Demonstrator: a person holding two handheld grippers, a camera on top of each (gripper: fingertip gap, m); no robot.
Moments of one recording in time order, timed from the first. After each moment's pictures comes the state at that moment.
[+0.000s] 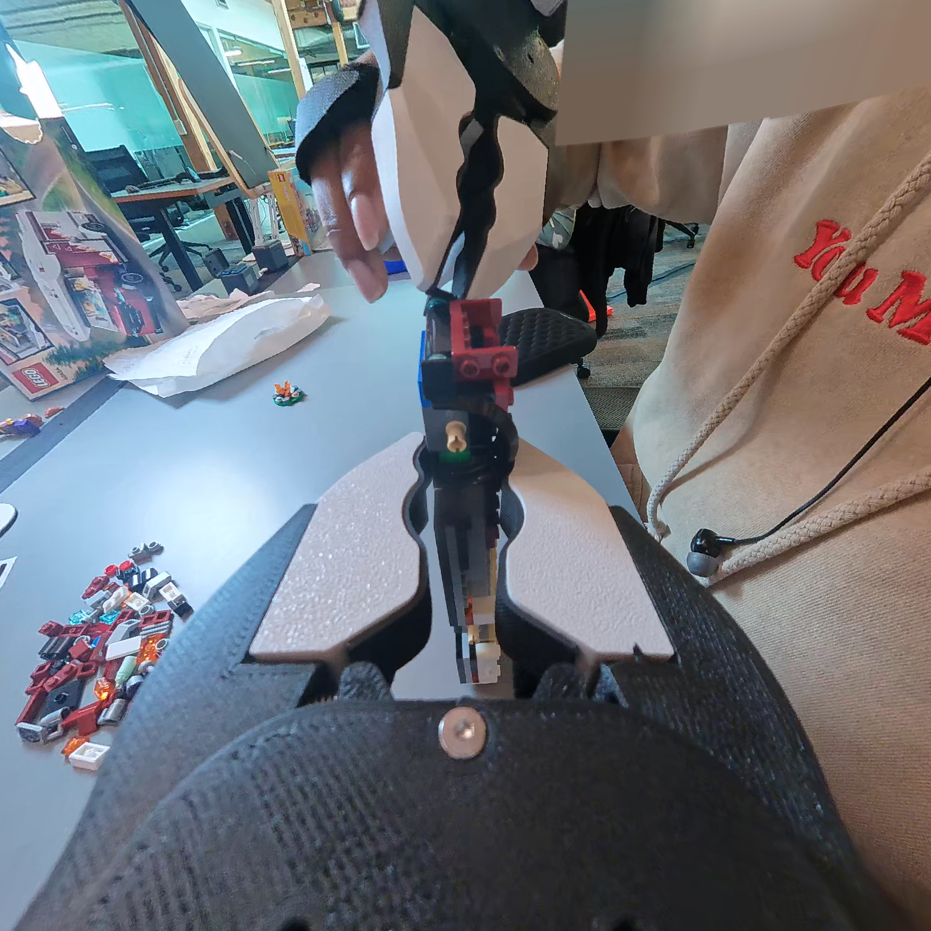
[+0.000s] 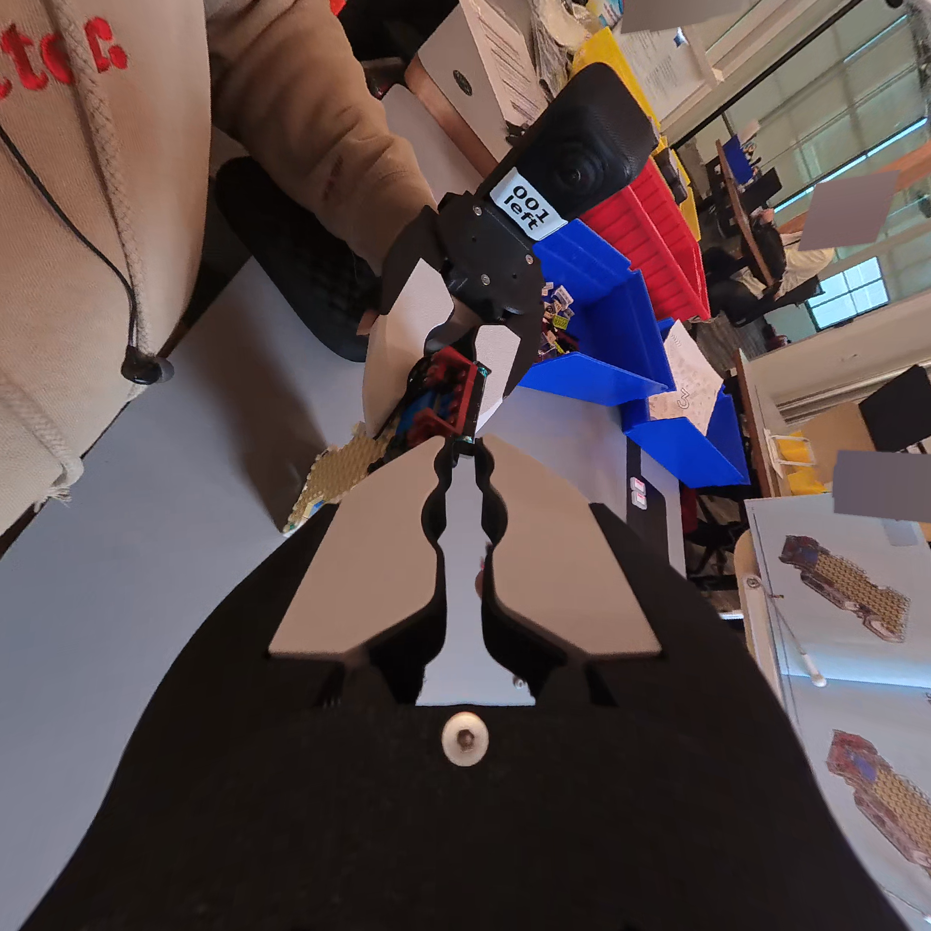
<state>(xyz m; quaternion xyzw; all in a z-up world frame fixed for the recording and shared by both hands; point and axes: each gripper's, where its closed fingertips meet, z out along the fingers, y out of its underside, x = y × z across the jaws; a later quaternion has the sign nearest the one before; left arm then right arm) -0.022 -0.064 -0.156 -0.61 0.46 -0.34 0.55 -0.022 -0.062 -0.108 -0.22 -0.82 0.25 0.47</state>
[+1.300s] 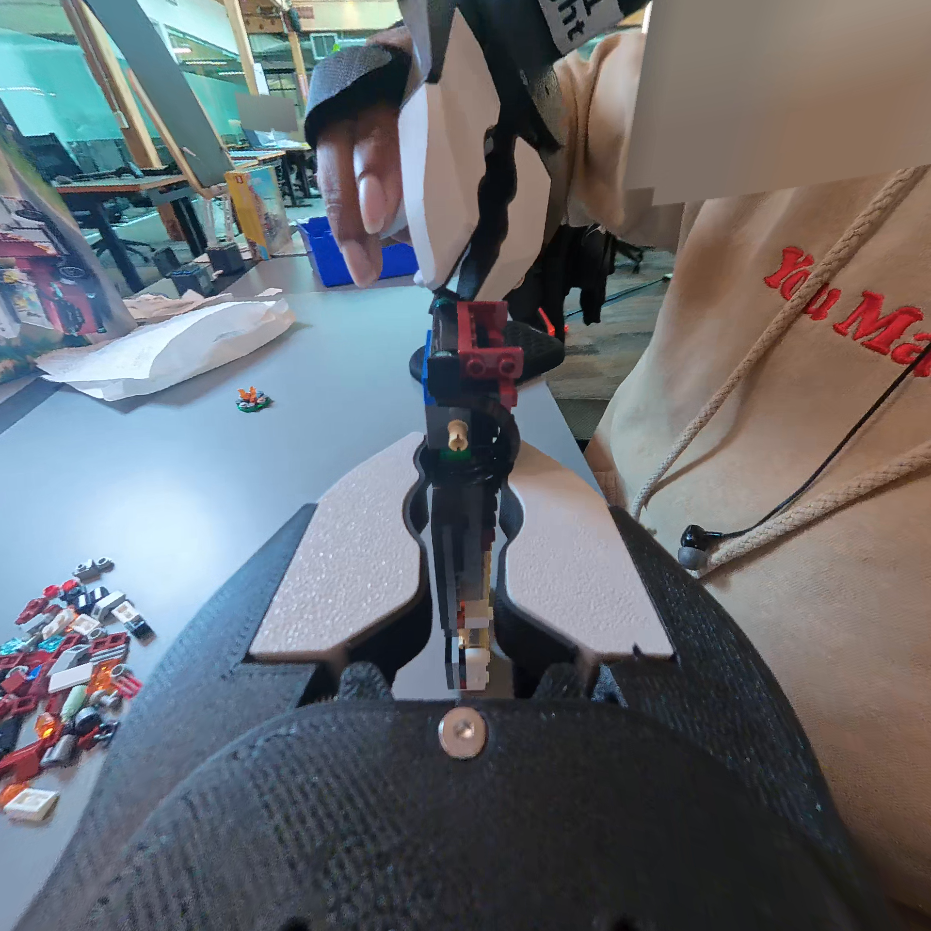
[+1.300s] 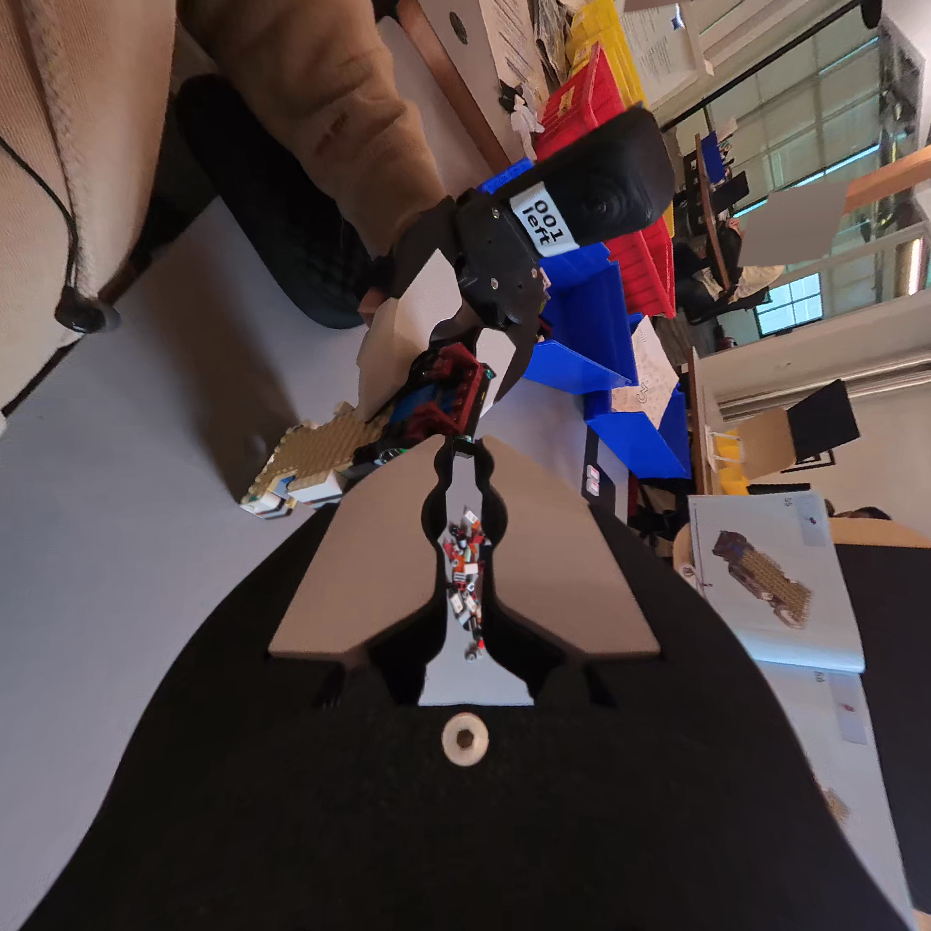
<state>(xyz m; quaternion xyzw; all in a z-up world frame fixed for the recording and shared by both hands) -0.025 -0.063 -0.155 -0.60 0.46 -0.39 0.53 -0.028 -0.060 -0.110 -0.19 -0.83 0.18 0.50</state>
